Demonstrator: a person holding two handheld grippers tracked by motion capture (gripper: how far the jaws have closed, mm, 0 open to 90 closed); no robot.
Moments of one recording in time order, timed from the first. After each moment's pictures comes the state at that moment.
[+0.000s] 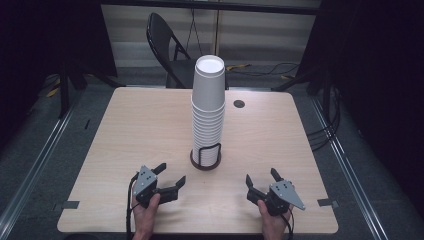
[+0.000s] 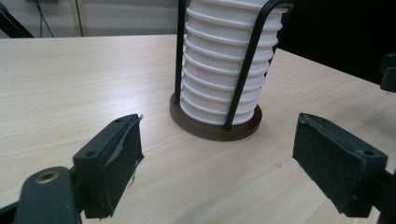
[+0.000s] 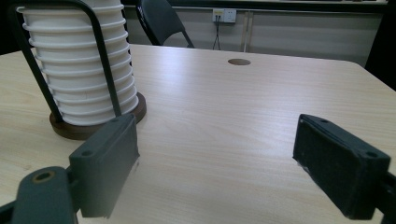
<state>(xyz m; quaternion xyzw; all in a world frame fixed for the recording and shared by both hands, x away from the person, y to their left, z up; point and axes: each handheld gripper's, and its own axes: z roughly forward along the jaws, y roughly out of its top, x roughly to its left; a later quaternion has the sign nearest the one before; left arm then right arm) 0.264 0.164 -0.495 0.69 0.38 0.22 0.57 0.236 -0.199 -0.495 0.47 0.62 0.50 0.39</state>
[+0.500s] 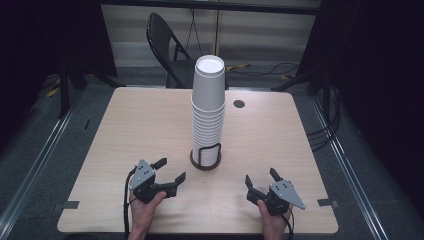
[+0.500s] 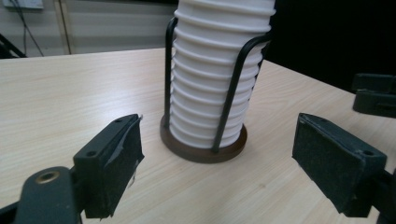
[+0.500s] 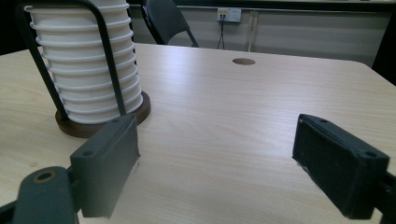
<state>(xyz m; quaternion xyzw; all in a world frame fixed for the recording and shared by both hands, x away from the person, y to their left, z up) 0.268 0.166 -0.468 0.70 0.36 0.21 0.58 0.236 -0.200 -0.495 0.47 0.62 0.50 0.38</state>
